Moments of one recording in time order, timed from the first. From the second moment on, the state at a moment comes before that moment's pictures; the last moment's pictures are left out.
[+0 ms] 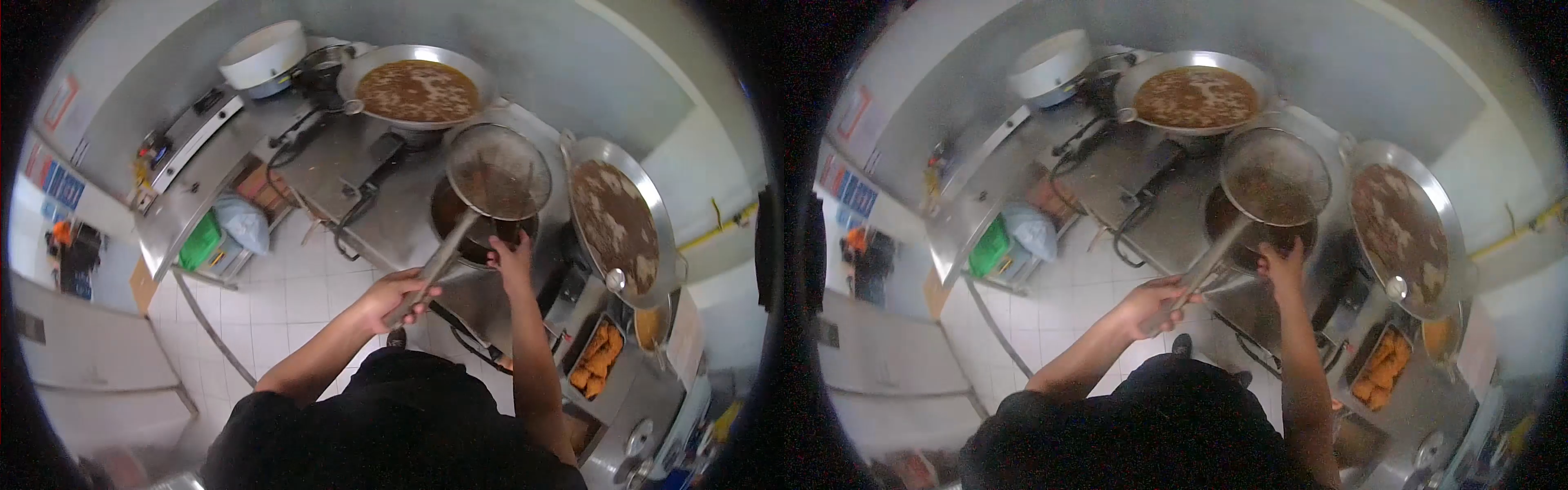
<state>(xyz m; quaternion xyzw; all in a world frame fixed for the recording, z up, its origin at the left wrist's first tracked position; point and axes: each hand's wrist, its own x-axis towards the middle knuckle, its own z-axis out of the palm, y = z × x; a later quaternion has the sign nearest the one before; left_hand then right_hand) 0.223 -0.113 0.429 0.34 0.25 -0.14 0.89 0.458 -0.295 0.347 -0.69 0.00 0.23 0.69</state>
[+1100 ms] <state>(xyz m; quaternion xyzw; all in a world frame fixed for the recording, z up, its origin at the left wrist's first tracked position) 0.298 -0.113 0.474 0.20 0.20 -0.22 0.93 0.488 -0.307 0.314 -0.42 0.10 0.24 0.87</state>
